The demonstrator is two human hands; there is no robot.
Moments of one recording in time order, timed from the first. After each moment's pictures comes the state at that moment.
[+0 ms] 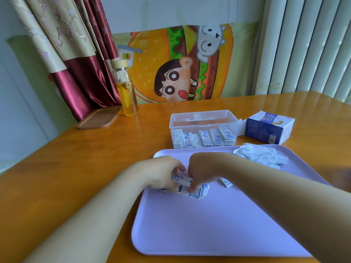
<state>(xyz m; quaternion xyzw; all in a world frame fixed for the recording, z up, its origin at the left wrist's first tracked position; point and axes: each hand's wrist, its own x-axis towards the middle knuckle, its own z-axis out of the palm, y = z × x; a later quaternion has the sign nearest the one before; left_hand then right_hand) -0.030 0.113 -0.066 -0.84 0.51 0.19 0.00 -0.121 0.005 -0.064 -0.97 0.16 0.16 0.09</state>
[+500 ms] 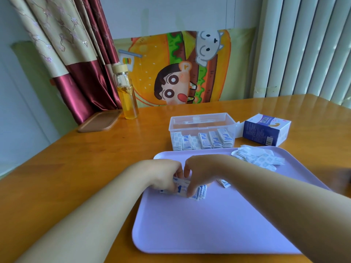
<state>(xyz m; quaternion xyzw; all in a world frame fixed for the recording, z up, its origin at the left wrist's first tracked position) -0.036 0.109 -0.061 -0.84 0.52 0.18 0.06 -0.127 0.008 -0.059 -0.96 0.16 0.16 0.17</state>
